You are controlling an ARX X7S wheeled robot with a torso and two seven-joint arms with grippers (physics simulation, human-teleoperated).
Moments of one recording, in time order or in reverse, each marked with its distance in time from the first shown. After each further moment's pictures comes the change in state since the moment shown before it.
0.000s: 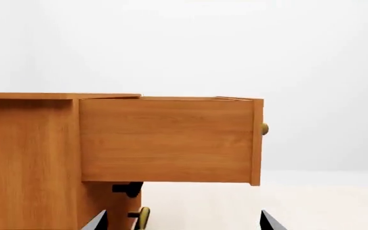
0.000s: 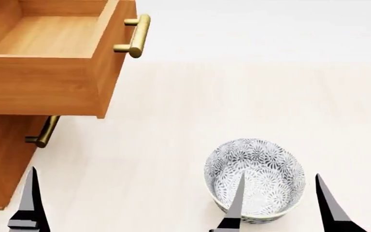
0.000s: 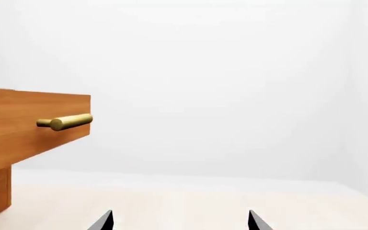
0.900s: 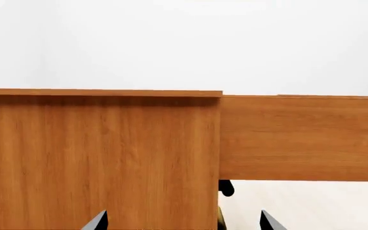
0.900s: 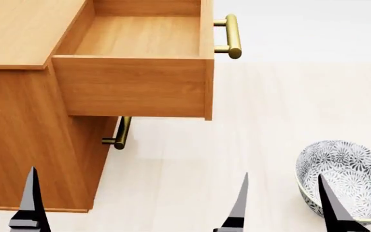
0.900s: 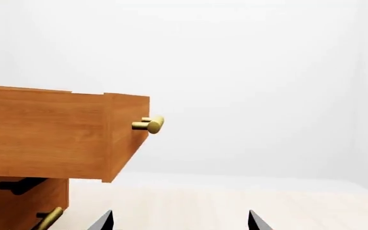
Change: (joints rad) left arm -0.003 -0.028 0.015 -0.021 -0.024 0.019 -0.031; right arm 0.006 0.046 -0.009 0.019 0.047 -0.018 0.039
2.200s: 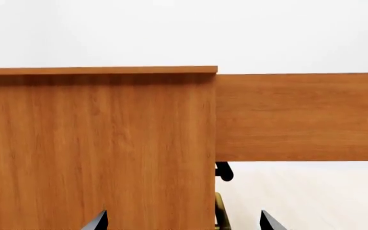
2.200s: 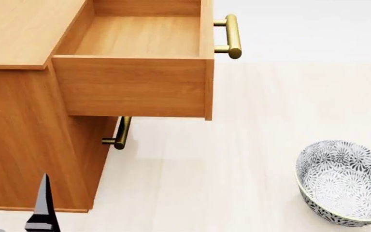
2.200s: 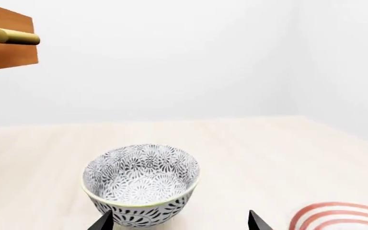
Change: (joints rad) left arm -0.009 -0.038 0.076 -0.084 0.002 0.056 -0.065; right arm -0.375 0.137 0.548 0.245 0.324 -0.239 -0.230
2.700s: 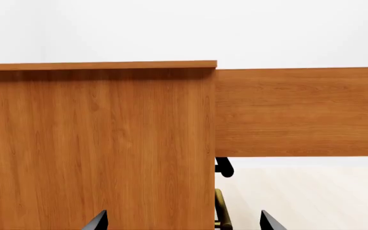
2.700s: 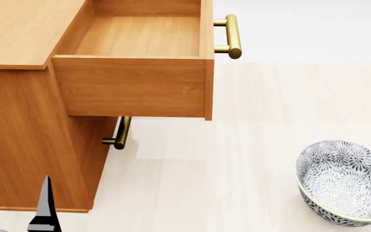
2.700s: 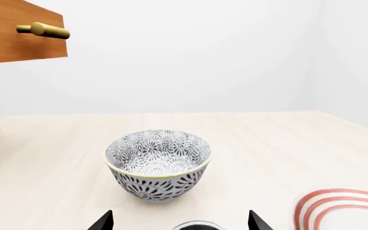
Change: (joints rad) left arm 0.001 -0.012 0.020 -0.004 -0.003 0.000 -0.027; right arm -0.135 -0.038 0.051 0.070 0.043 -0.174 -0.176
